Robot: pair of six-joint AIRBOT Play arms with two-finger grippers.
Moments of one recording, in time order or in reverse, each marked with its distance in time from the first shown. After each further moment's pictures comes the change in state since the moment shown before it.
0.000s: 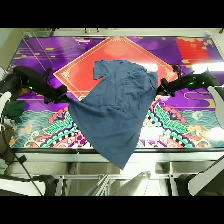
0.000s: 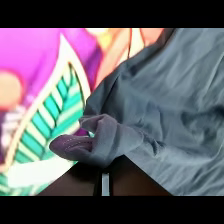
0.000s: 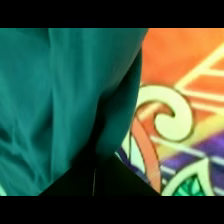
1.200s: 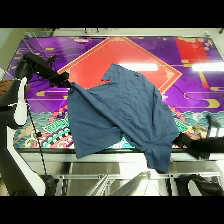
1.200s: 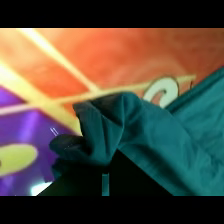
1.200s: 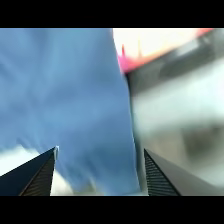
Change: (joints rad) left arm 0.007 -0.473 0.624 -0.036 0.172 0.106; right arm -0.010 1.316 -1.113 -0.501 -0.038 0.589
